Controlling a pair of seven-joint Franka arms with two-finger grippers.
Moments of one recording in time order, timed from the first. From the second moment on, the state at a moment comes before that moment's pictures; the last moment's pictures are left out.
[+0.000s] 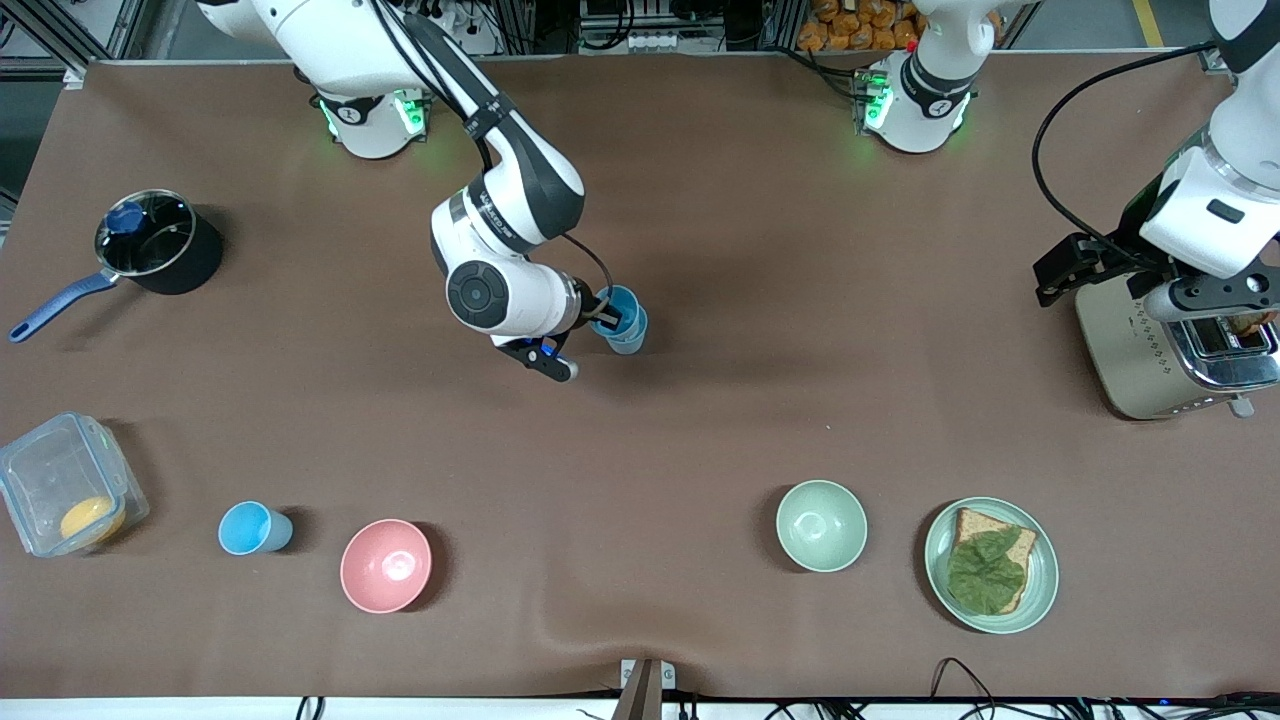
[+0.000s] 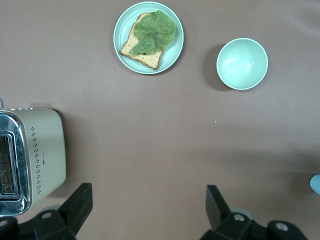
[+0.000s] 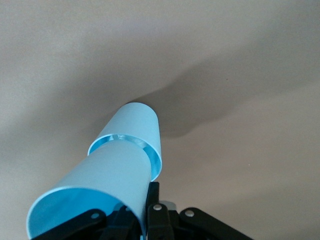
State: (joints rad) left arm 0.19 0.05 -0.36 -1.54 0.06 1.65 -0.25; right arm 0.53 0.53 0.12 -1.70 0.45 2.05 0.90
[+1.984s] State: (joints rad) left arm -0.01 0.03 -0.13 -1.47 0.06 1.47 -0.21; right arm 0.05 0.17 0.05 -1.60 0.04 1.58 0.14
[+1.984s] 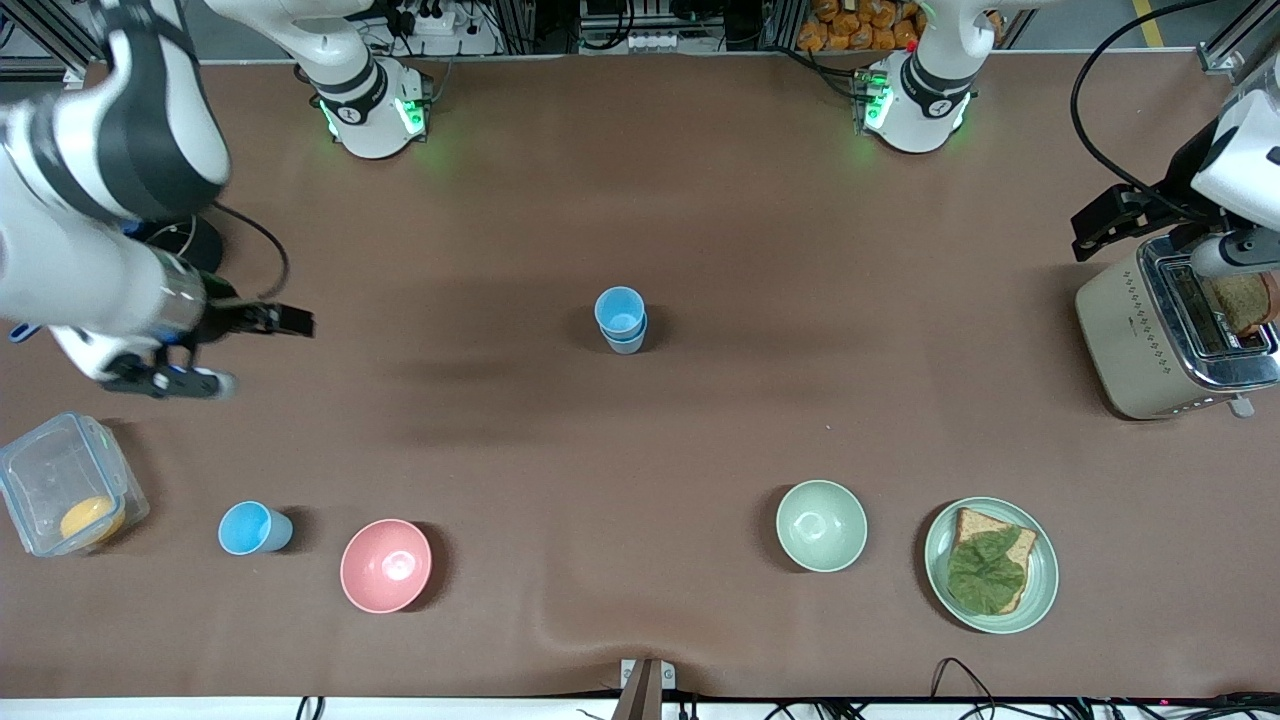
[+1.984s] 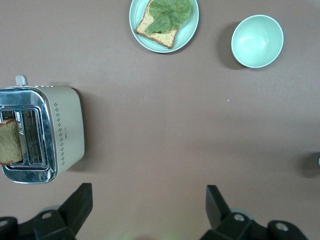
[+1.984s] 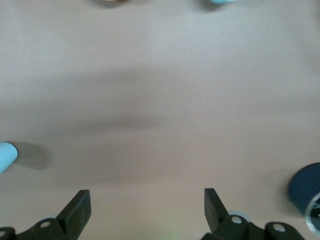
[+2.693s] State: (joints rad) left arm -0.01 0.03 -0.13 -1.45 0.01 1.47 -0.21; right arm 0.02 0.11 -0.03 -1.47 0.02 1.44 0.05
